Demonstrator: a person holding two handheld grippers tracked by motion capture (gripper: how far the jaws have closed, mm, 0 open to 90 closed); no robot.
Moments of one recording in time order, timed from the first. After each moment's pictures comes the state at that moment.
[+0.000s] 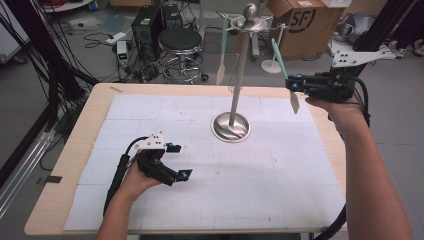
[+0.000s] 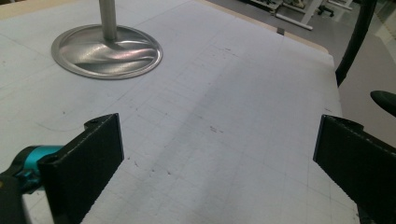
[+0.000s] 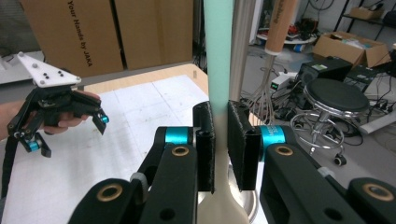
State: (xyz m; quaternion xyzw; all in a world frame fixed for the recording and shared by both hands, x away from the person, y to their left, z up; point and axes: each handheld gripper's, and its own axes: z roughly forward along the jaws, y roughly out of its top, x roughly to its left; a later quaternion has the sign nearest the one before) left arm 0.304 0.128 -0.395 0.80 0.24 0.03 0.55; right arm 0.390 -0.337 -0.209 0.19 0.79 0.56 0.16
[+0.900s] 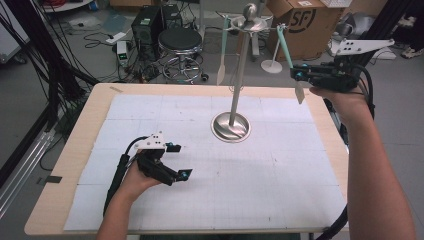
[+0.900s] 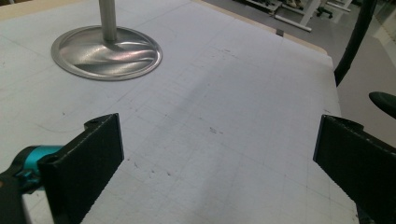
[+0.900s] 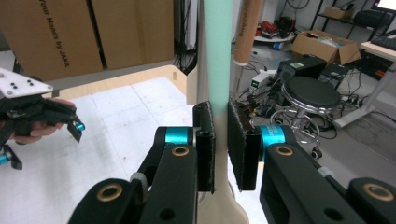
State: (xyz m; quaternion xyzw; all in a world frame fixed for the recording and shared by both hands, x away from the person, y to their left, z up) left arm 0.304 0.128 -0.395 0.80 0.24 0.03 0.55; right arm 0.402 -0.341 -0.191 0.21 0.78 0.55 0.19
